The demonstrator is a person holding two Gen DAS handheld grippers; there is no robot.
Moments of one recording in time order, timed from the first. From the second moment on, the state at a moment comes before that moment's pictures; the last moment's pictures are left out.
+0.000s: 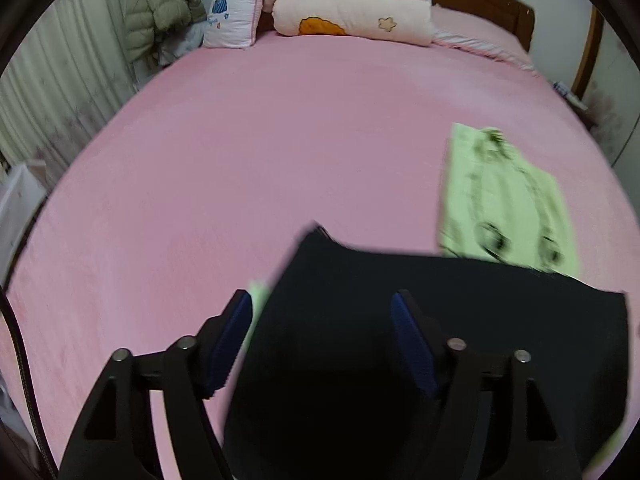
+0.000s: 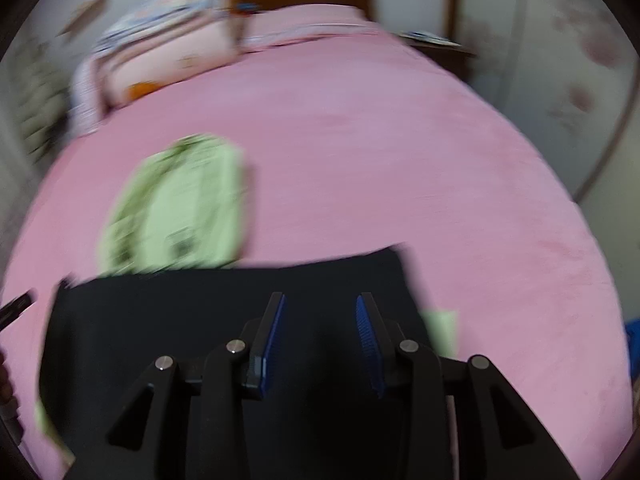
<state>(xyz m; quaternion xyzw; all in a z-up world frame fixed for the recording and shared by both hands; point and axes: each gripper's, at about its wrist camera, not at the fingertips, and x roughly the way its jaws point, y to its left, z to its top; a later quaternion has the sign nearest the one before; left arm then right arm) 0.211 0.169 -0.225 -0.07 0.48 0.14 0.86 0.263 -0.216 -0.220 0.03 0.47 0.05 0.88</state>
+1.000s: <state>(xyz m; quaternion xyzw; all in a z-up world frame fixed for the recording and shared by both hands) 0.103 0.171 -0.342 -0.04 0.51 0.26 0.82 0.146 -0.295 -0.330 -0.07 0.52 -0.08 0.85</state>
